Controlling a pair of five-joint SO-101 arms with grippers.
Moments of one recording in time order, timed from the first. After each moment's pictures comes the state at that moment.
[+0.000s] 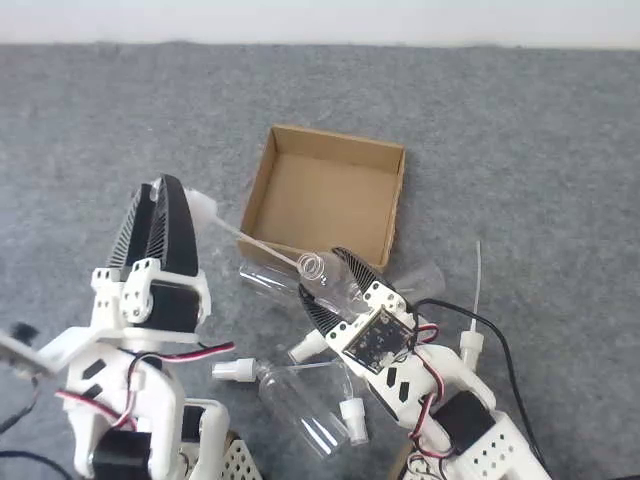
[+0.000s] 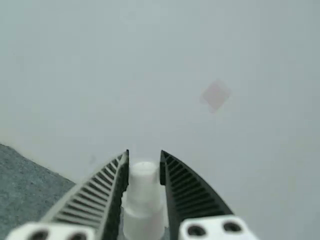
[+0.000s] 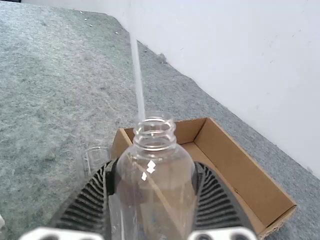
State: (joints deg) left arm -2.3 -103.2 66.3 40.8 41.9; right arm -42.6 -103.3 95.2 29.6 19.2
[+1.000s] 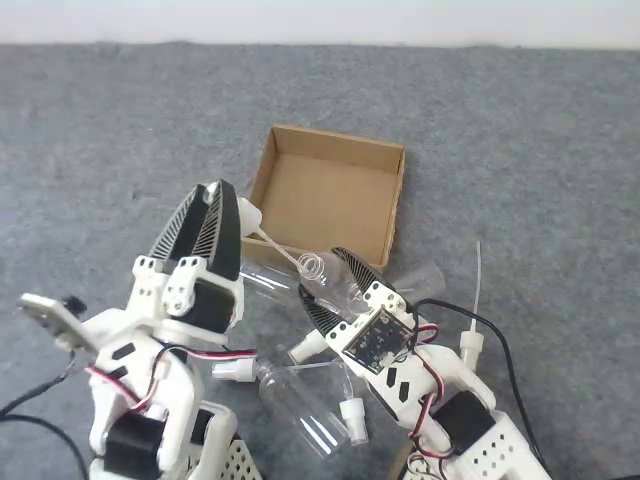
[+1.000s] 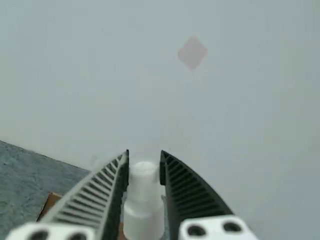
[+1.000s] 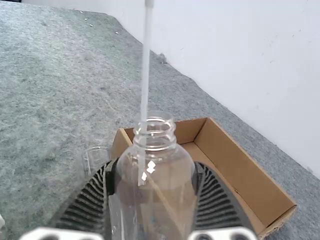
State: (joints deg) left arm 8.1 -103.2 71.5 38.1 36.6; right arm -42.6 -103.3 95.2 29.6 19.2
